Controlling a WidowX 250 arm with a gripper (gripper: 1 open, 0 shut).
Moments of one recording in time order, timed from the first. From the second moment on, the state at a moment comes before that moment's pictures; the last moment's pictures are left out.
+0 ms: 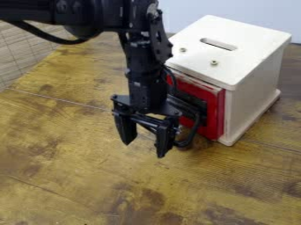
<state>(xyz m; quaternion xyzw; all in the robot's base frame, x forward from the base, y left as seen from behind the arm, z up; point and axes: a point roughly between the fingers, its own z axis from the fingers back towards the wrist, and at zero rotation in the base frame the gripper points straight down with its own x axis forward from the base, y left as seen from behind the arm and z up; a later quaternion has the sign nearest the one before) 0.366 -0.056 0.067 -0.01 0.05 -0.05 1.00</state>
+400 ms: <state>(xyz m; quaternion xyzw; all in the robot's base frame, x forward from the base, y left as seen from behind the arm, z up) 0.368 -0.054 0.068 0.00 0.04 -0.05 1.00</state>
